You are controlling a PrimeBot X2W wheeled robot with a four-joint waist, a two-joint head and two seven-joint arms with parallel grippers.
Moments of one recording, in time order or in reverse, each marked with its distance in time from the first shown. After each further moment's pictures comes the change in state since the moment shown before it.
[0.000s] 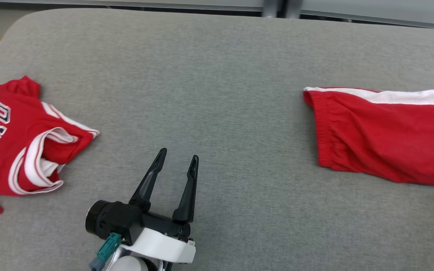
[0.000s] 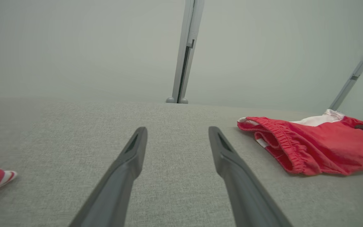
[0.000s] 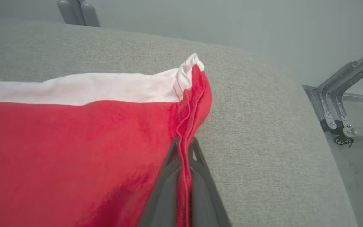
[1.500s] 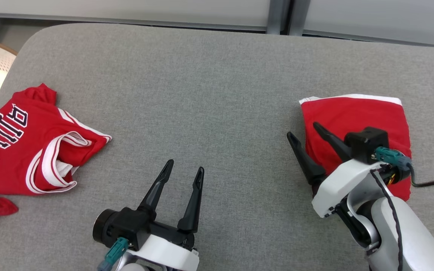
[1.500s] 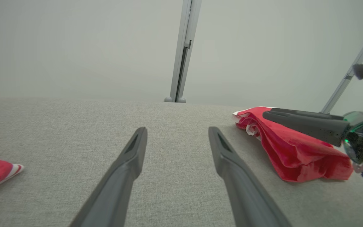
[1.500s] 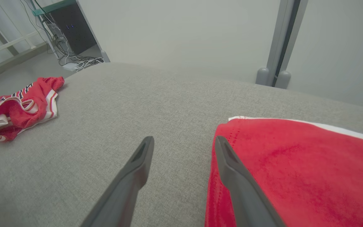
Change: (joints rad) left arm 0.007 0.000 -0.031 0.043 -0.014 -0.015 0.000; right arm 0.234 0.588 -0.095 -0.640 -0.422 -0.001 0.169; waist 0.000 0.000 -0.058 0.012
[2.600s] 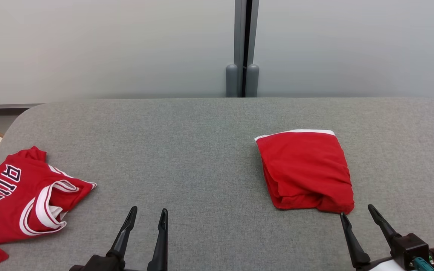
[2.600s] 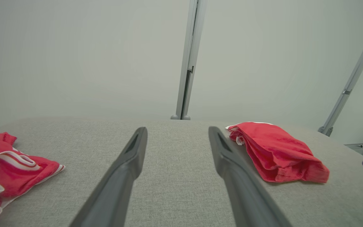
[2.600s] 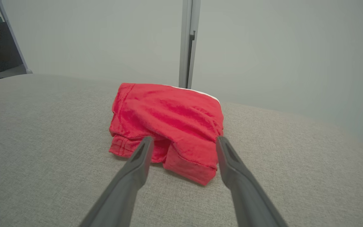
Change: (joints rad) left arm 0.246 0.000 0.147 -0.060 0.048 0.024 0.000; right arm 0.372 -0.024 -0.165 0.152 -0.201 0.000 -0.491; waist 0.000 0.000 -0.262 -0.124
